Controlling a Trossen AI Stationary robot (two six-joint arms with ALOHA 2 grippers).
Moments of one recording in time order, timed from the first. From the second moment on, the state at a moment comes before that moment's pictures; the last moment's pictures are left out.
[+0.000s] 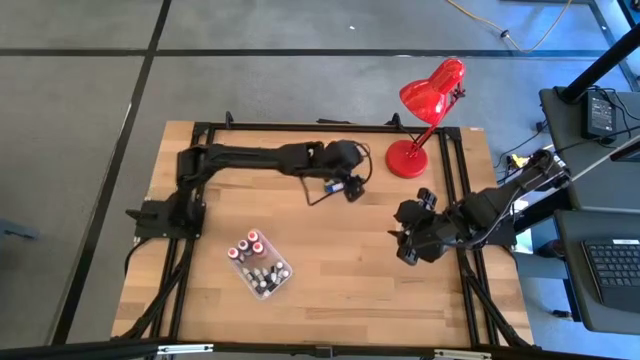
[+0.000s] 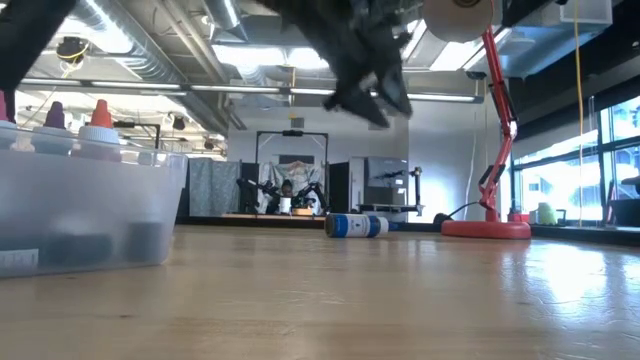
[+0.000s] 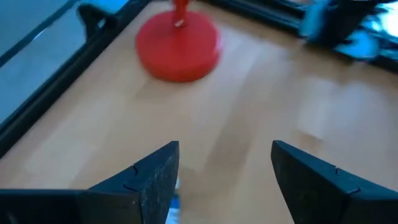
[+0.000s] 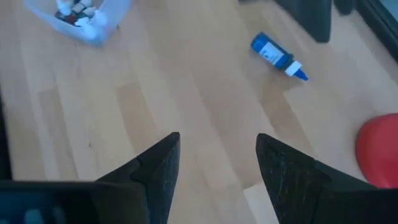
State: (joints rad) left arm 0.16 1.98 1.71 -0.45 -0.16 -0.27; right arm 0.54 1.29 1.30 -1.14 0.52 0.83
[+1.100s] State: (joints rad) left arm 0.28 2.28 1.71 -0.42 -0.10 -0.06; right arm 0.35 1.29 1.30 -1.15 0.44 0.65
